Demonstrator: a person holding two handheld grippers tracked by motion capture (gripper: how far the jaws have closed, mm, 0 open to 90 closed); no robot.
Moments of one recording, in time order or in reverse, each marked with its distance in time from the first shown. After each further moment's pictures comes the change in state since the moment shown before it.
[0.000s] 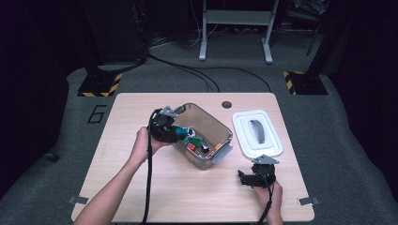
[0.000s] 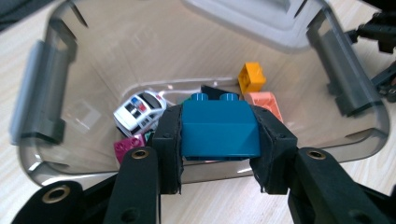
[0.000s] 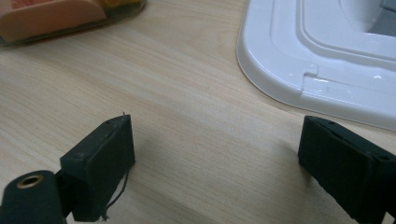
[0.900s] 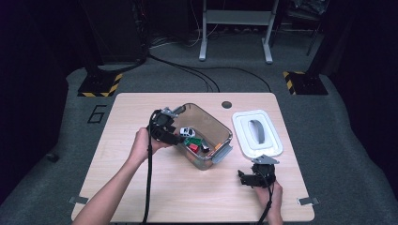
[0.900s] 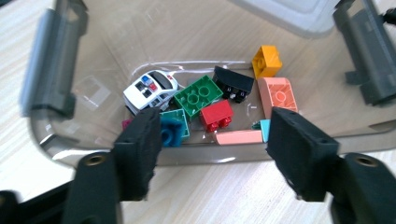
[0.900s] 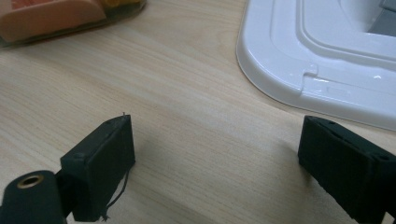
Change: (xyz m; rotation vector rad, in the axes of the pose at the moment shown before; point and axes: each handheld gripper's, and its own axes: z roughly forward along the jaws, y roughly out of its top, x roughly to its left) left arm 0.005 -0.005 -0.005 0.042 0.045 -0.035; right arm 0.000 0.000 0.000 0.000 -0.001 -0.002
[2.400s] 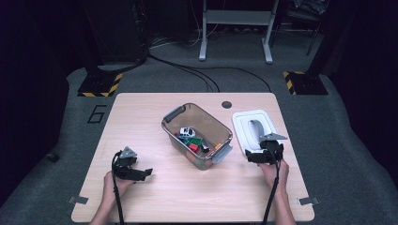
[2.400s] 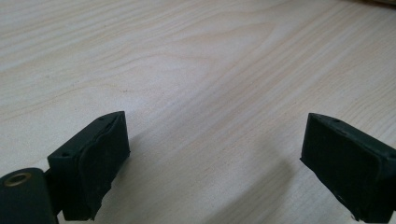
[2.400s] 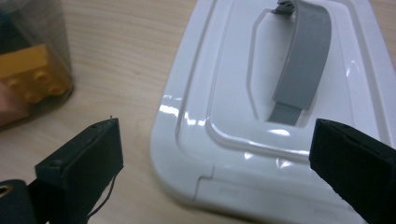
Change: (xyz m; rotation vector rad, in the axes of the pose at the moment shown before) left arm 0.042 -0.198 0.025 -0.106 0.124 -0.192; right arm -0.052 0.060 0.010 -0.006 -0.046 0.070
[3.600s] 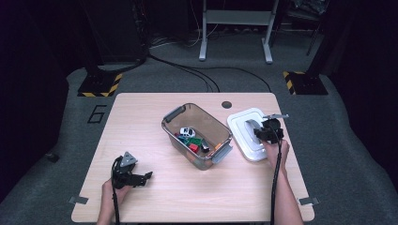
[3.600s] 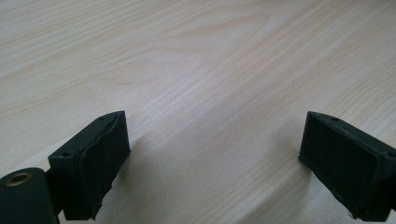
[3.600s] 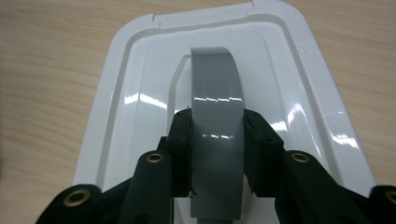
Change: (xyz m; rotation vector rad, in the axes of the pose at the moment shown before) left arm -0.009 -0.012 -0.002 -0.036 0.056 0.074; right arm -0.041 0.051 0.037 0.021 -0.021 0.071
